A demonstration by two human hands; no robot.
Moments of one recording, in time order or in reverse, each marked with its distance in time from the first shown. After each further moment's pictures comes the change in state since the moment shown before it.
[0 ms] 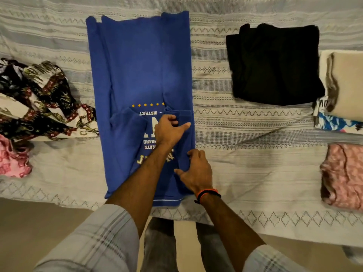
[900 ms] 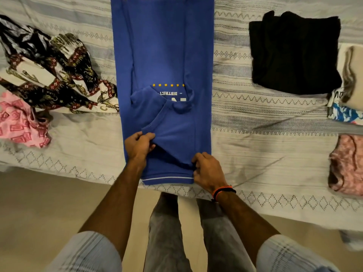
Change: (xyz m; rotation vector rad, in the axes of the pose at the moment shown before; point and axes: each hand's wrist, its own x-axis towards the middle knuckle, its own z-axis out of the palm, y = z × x) left_hand -0.046 -0.115 -0.107 -0.511 0.228 -0.412; right_hand -0.049 0.009 0.022 -0.181 -0.153 -0.231
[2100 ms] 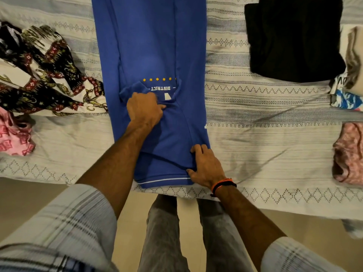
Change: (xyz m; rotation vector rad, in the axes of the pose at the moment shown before) left_hand 0.033 0.074 0.064 1.426 -0.058 0.798; right_hand 0.017 0.002 0.007 -0.085 -0.101 0.072
